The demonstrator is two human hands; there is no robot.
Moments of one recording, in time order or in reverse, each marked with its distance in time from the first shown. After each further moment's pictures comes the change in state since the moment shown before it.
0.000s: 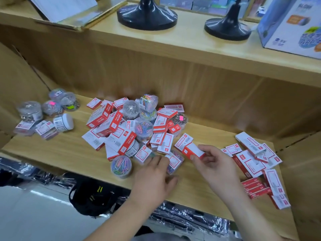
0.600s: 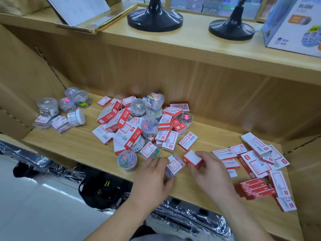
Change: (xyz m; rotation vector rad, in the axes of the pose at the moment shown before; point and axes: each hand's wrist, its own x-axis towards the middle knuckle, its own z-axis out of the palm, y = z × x) left_hand -0.022 0.000 -0.004 -0.009 0.023 -0.018; right_hand -0.012 0.025 0.015 -0.434 -0.095 -0.034
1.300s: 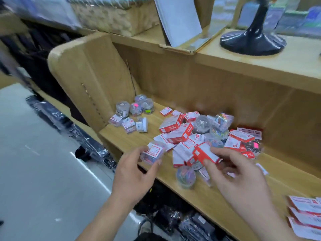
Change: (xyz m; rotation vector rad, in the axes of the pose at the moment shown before) left_hand -0.044 -0.111 -0.122 -0.177 0.495 -0.486; right_hand 0.007 -0.151 0.005 0.573 -0.044 -0.279
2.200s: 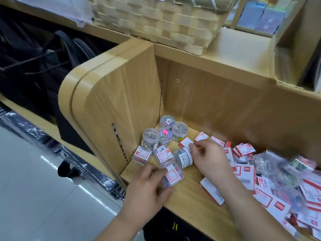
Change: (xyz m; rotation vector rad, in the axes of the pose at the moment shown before) left_hand 0.167 -0.173 -0.031 0.051 -0.332 0.295; right_hand 0.188 -0.003 0.261 -0.555 -0.082 0.074
